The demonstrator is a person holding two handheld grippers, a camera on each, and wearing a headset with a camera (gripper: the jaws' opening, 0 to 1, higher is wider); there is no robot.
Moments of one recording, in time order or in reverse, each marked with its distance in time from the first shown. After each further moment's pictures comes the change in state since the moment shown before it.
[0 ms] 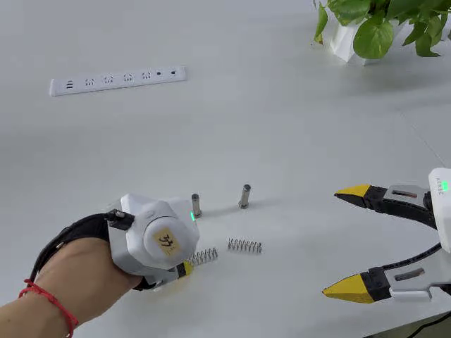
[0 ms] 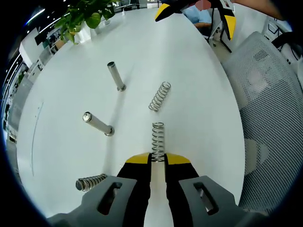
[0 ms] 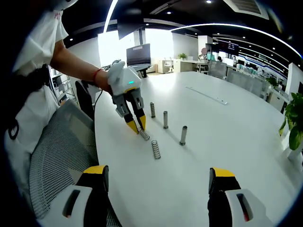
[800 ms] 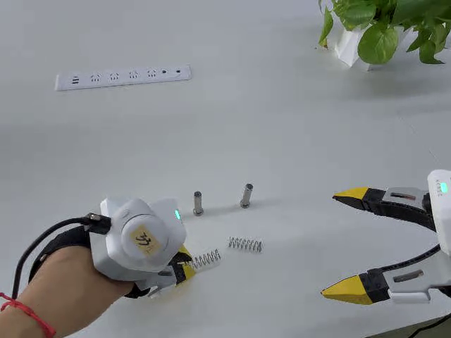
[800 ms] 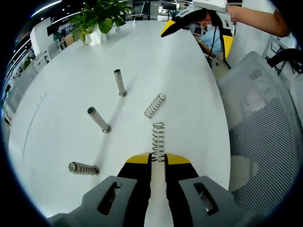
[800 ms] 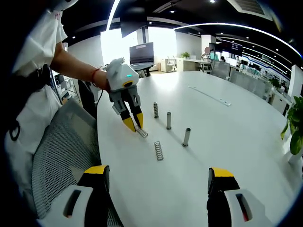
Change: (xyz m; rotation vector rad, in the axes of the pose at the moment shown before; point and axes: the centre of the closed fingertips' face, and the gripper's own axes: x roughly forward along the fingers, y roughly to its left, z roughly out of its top) left arm -0.022 -0.015 0.007 -0.132 -0.152 -0.015; right arm 0.000 0.006 0.007 -0.022 0.018 0.021
